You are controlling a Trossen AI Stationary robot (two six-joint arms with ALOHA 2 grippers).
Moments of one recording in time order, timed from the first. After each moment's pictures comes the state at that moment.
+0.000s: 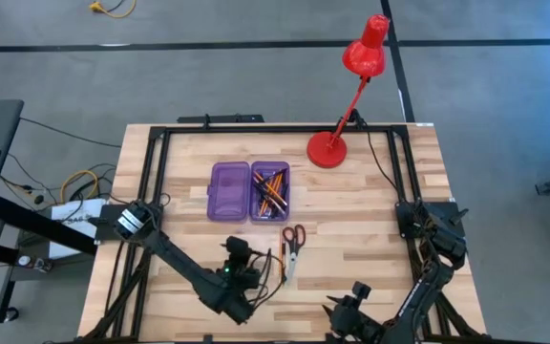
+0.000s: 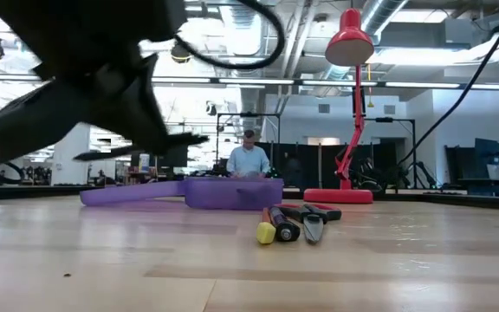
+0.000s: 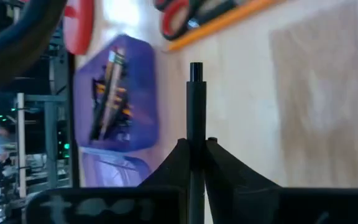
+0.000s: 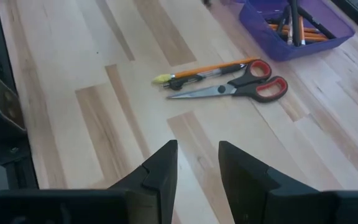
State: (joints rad) left arm -0.66 2.07 1.42 -1.01 -0.89 -0.46; right arm 1.01 2.18 1.81 -1.33 0.84 1.41
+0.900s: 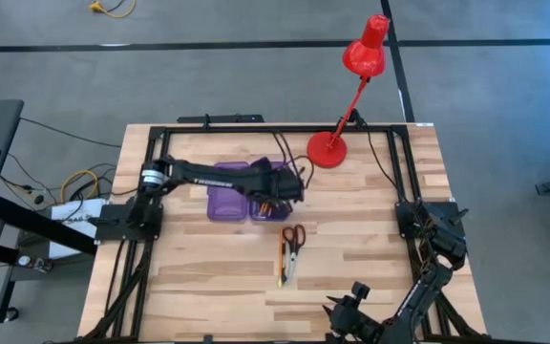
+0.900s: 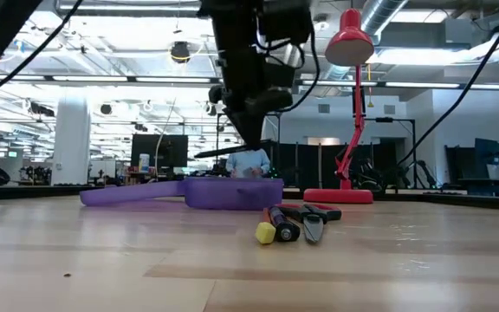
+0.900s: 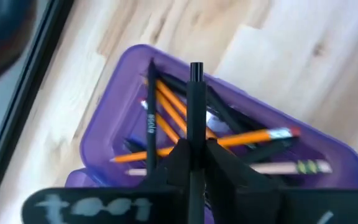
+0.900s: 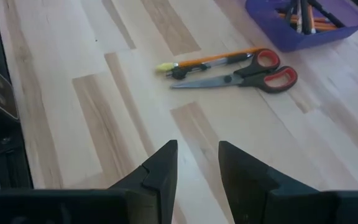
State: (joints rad) left arm 0.02 2.07 1.72 -0.94 -0.48 -0.35; right arm 1.01 2.18 1.74 -1.25 0.84 1.41
